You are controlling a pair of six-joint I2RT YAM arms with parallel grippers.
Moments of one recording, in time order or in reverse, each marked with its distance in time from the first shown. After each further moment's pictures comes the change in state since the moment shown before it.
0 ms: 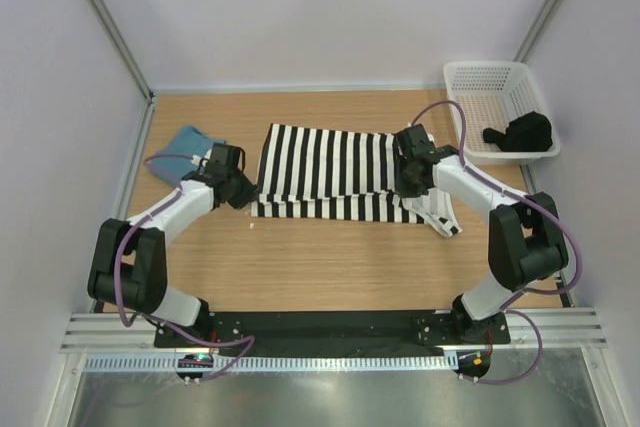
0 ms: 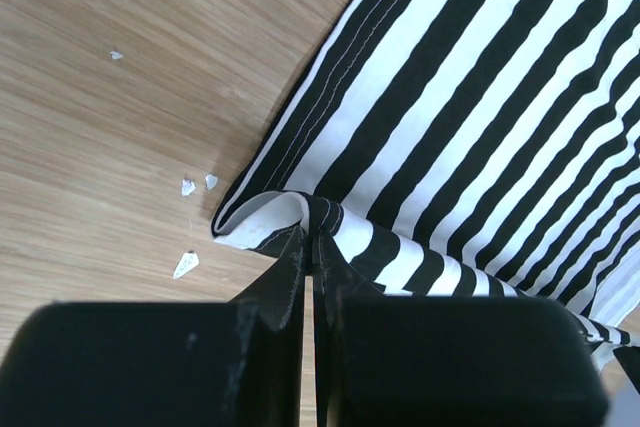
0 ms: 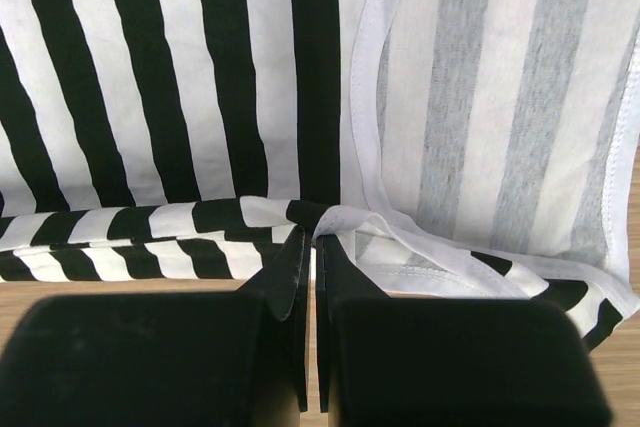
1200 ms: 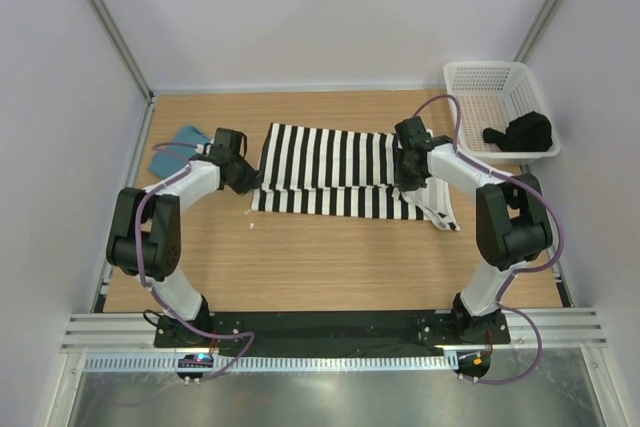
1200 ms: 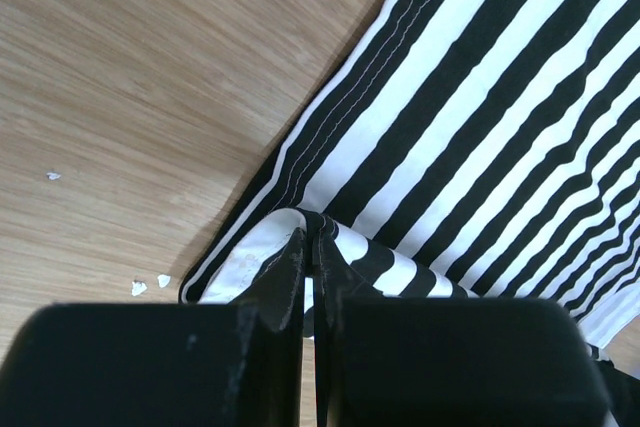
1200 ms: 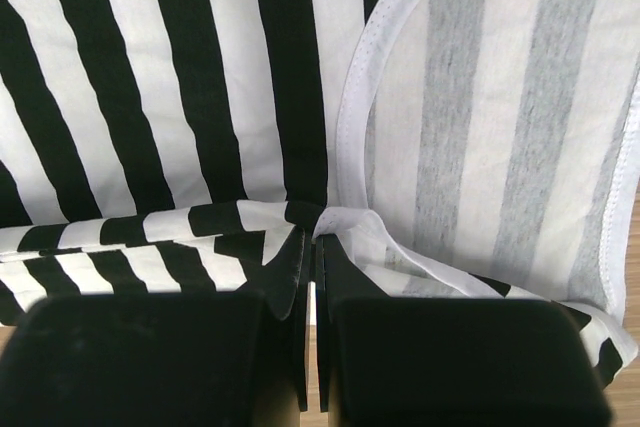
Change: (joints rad) left arm 0.047 0.213 0.157 0.028 0.043 0.005; right arm -0.041 0.142 0.095 0.005 -0.001 -0.002
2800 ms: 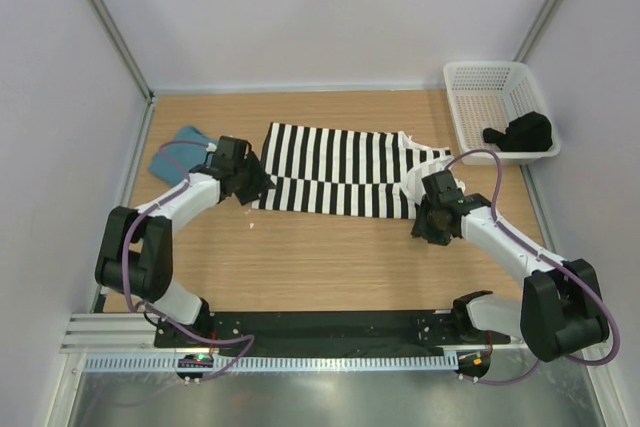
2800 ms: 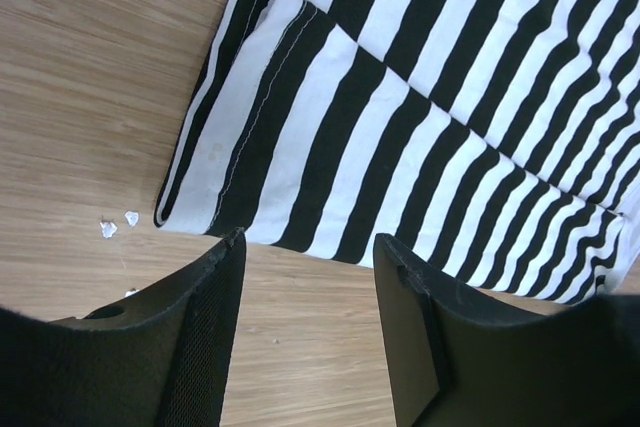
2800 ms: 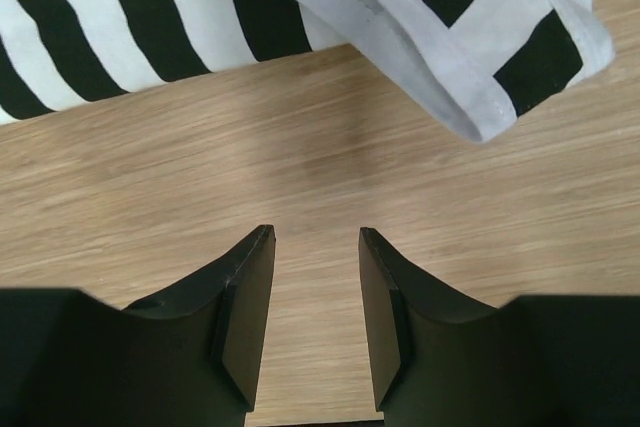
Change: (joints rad) left arm -0.068 -0.145 -0.092 0.031 0.061 0.117; right arm -0.011 -0.534 -0.511 -0.036 -0.032 0.157
